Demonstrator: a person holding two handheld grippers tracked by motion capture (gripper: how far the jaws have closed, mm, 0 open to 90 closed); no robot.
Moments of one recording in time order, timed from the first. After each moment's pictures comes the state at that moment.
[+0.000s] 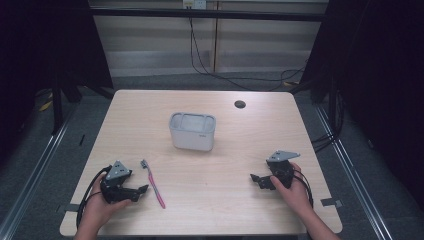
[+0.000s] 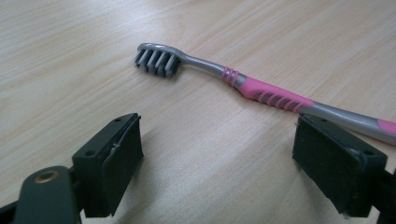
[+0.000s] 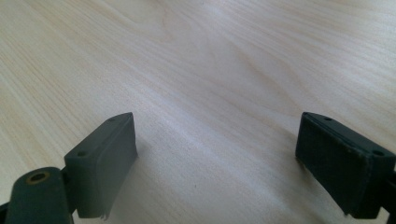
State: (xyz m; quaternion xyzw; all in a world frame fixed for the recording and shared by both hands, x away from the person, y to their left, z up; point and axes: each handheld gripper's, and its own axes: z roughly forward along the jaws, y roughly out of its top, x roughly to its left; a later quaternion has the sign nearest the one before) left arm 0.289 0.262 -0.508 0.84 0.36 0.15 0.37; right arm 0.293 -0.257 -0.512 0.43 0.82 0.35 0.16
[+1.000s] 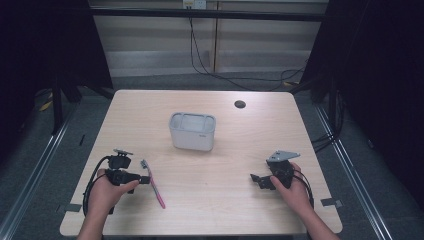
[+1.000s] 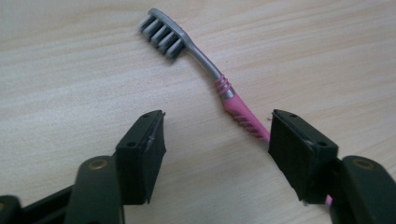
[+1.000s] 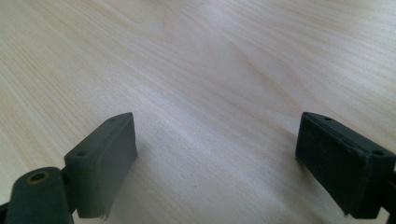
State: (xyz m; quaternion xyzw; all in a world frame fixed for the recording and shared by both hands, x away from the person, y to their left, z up) left arm 0.315 0.236 -0.467 0.78 0.57 0.00 0.26; right arm 0.293 -0.257 -0.512 0.43 0.82 0.35 0.16
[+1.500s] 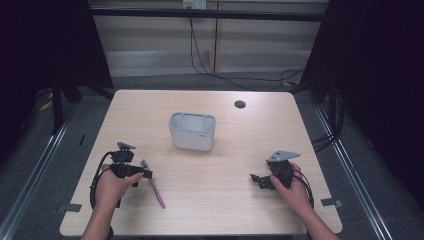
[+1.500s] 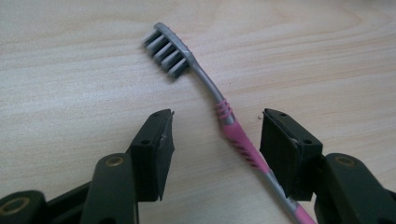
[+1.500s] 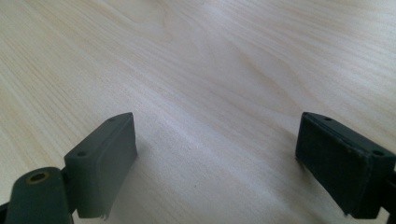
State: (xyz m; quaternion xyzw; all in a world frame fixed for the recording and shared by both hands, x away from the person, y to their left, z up) left arm 0.330 0.225 -0.466 0.75 0.61 -0.01 0.24; right arm 0.292 -0.257 -0.512 0.43 0.82 0.35 0.16
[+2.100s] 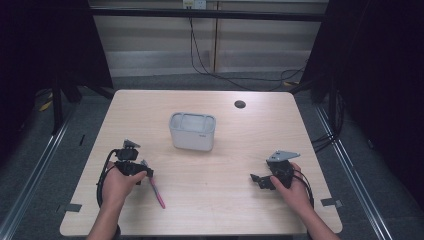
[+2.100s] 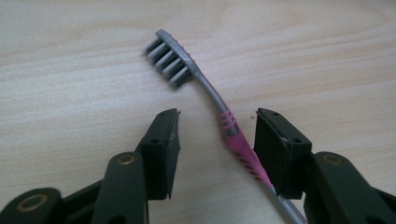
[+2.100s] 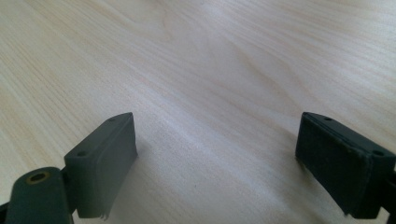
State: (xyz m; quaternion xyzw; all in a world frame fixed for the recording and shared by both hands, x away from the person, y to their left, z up) left arm 0.336 0.212 -0.467 0.76 0.61 0.01 0.21; right arm 0.292 -0.257 -0.512 0.43 0.82 0.35 0.16
